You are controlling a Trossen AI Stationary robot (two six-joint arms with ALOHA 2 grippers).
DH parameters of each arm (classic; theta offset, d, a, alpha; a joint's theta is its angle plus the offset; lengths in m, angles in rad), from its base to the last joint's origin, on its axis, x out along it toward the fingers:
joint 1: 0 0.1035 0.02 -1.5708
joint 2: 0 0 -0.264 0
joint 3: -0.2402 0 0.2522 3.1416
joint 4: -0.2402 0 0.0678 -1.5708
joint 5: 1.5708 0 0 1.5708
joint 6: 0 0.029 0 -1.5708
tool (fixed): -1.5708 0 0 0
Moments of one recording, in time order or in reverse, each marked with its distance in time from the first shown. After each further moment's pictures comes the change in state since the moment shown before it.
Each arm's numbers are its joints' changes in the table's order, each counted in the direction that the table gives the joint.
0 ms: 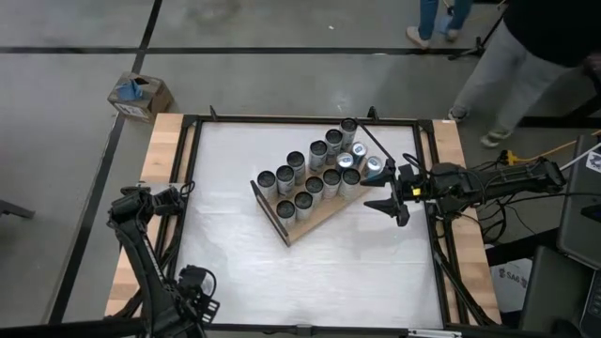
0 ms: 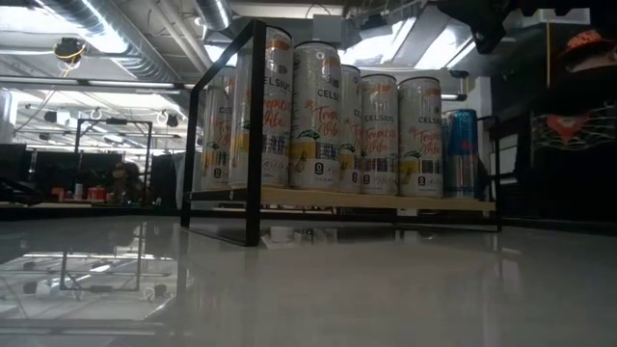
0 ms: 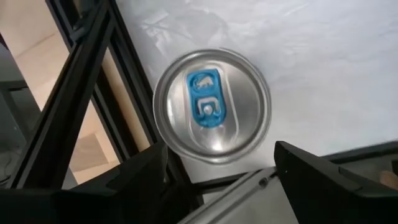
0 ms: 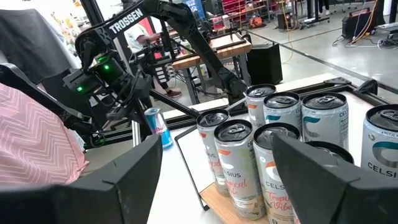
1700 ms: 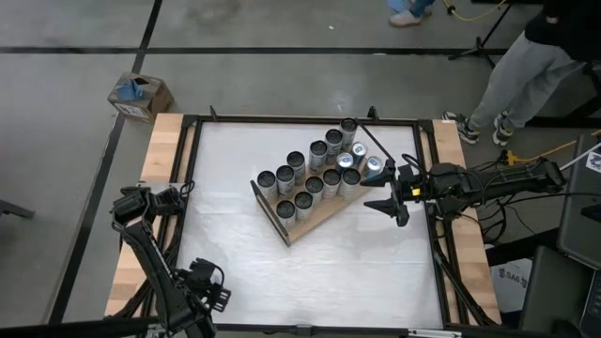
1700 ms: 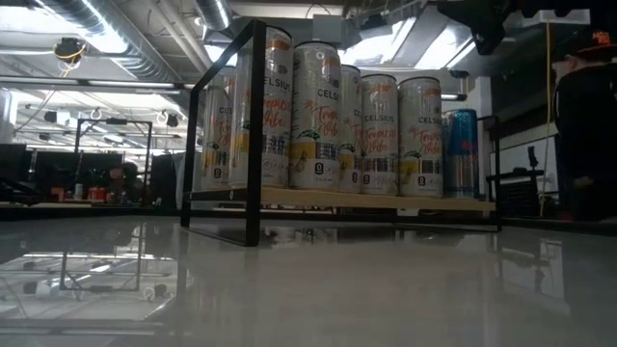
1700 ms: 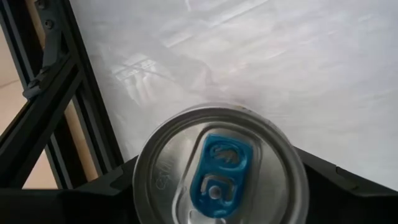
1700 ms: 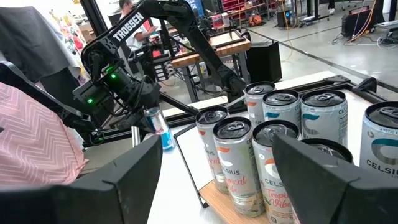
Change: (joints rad) left arm 0.035 0.000 0.147 0.089 0.188 -0.021; right arm 0.000 0.000 0.001 -0.008 0.000 0.000
